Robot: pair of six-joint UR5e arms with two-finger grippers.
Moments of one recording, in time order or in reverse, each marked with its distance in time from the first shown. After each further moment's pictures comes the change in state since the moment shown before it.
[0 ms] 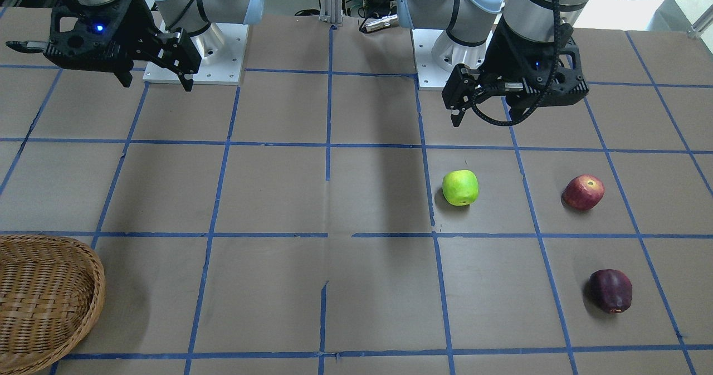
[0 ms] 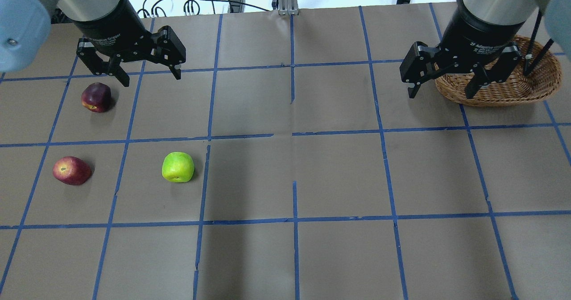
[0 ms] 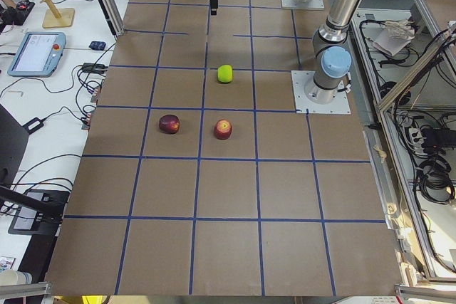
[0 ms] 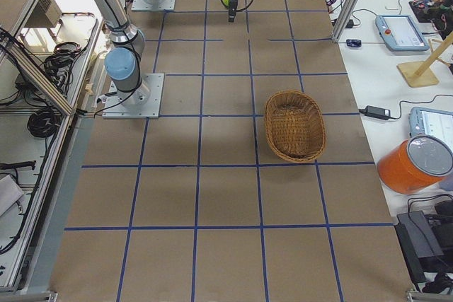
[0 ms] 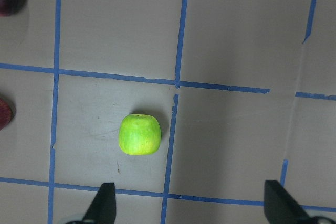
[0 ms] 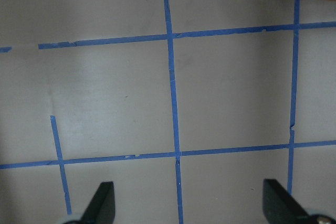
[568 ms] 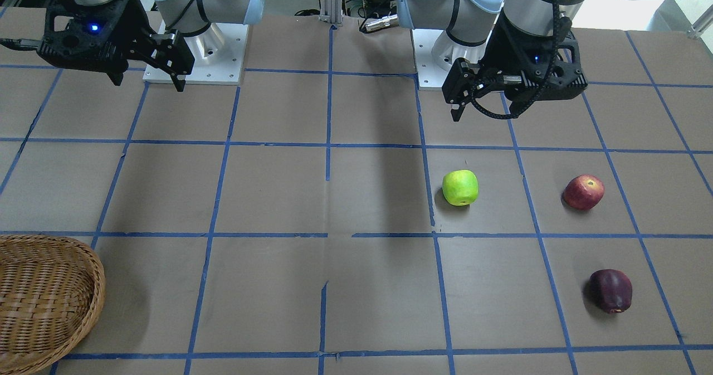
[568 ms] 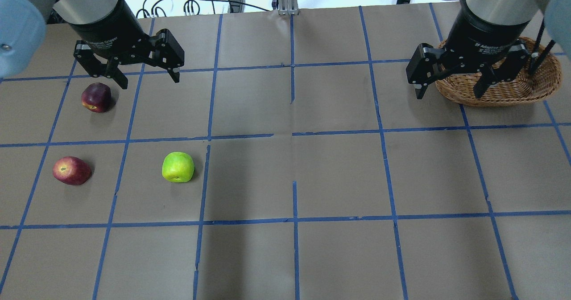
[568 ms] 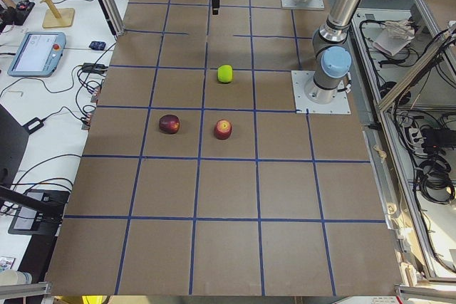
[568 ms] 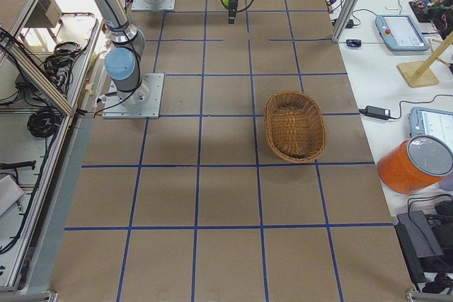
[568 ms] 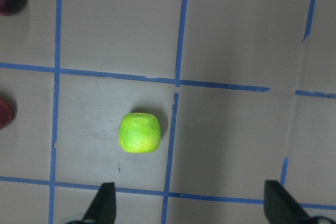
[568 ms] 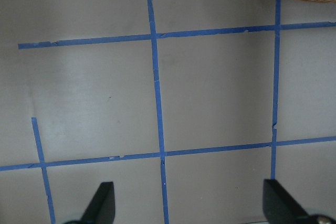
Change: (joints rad) left arm 0.006 0.020 -0.029 -0.004 -0.001 0.052; right arm 0.000 0.000 0.000 0.003 -0.055 0.001
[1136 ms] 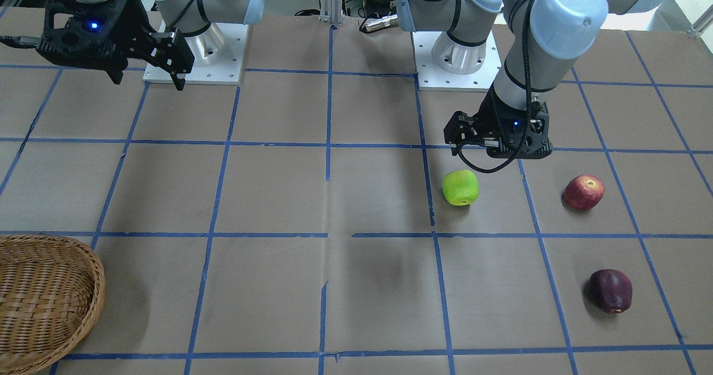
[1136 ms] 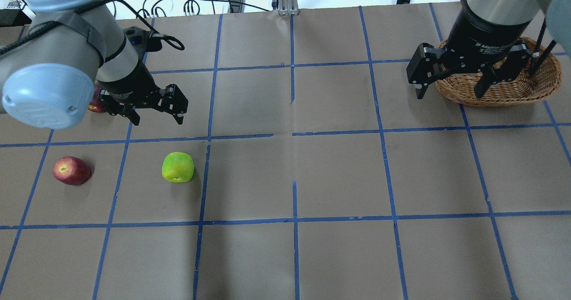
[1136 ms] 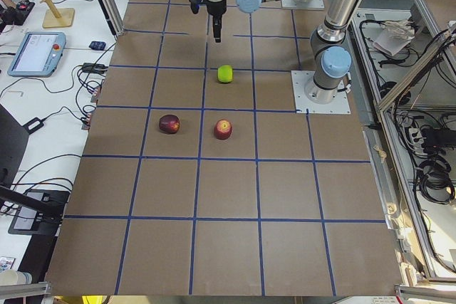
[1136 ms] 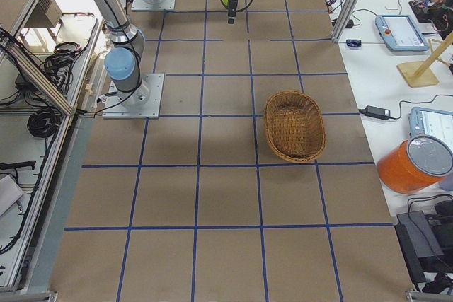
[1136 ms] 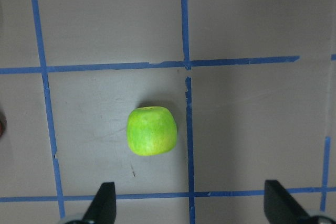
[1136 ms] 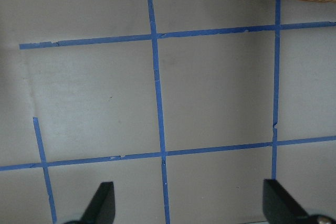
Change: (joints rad) left arm 0.081 -0.028 -0.303 0.264 0.010 0.139; right arm 0.001 -0.003 -0.001 0.002 0.009 0.002
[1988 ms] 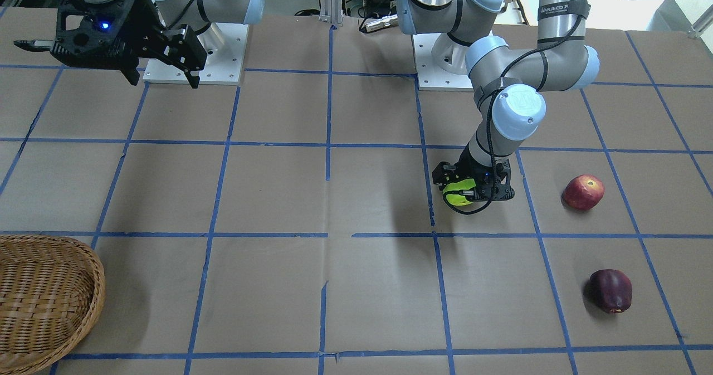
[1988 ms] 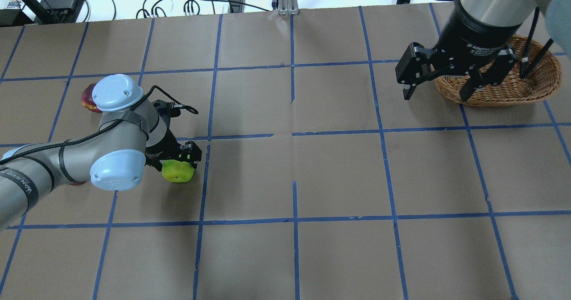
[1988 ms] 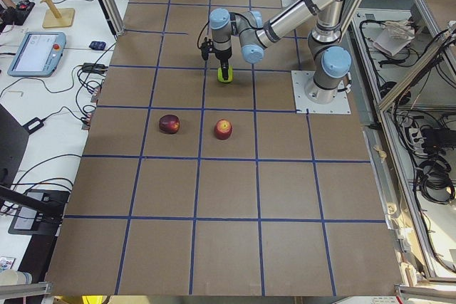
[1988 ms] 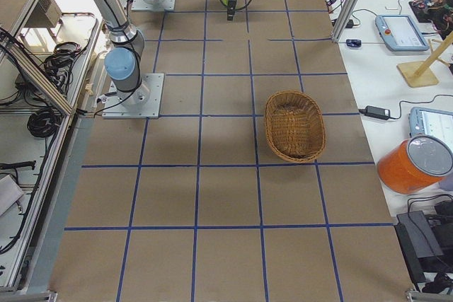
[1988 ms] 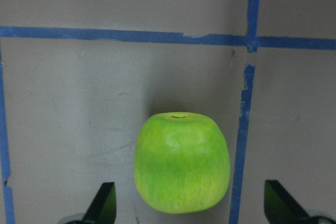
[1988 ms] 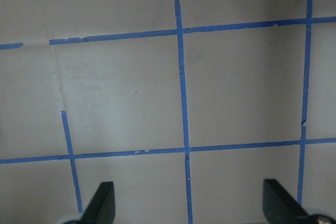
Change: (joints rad) left arm 0.047 -0.172 -0.309 0.449 0.001 0.003; right arm 0.003 0.000 0.001 0.009 0.075 0.005
